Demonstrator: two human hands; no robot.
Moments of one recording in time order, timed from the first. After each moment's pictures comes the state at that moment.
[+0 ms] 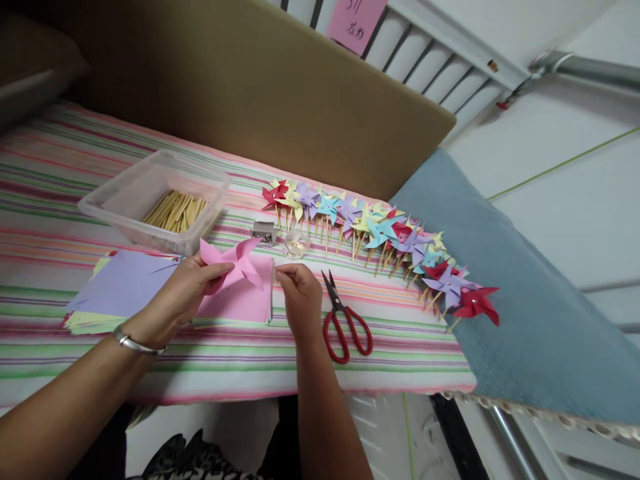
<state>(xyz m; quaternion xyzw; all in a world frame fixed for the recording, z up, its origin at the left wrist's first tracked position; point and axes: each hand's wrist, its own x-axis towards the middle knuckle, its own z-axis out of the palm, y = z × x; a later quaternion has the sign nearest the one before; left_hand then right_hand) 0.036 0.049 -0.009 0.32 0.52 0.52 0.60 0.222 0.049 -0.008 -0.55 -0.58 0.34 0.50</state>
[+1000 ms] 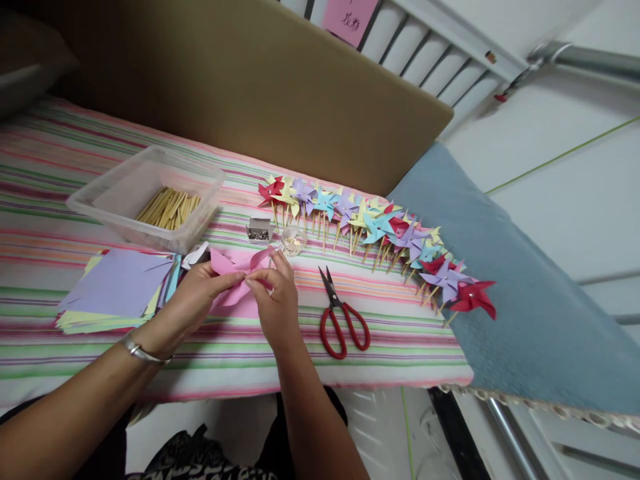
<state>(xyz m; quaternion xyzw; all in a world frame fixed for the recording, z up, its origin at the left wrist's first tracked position) 0.059 0.038 -0.012 0.34 0.44 0.53 0.64 0.197 0.031 -0.005 -0.55 -0.63 0.31 0.45</state>
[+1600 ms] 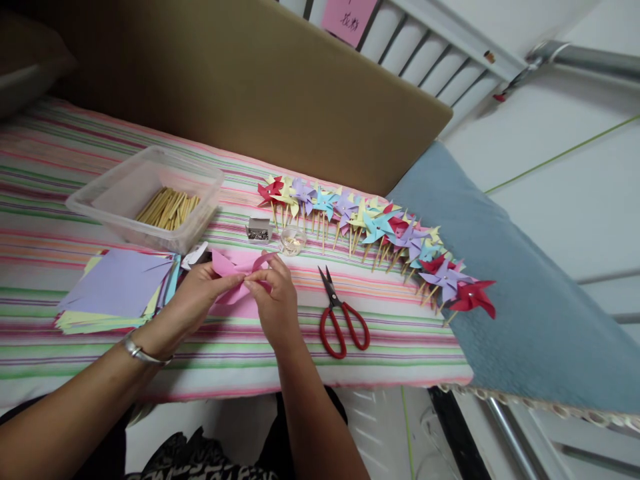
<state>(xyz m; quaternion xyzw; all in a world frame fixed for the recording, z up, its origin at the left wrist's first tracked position) 0.059 0.037 -0.015 0.38 0.44 0.52 0.62 0.198 0.033 -0.006 -0.54 -0.62 0.35 0.45</state>
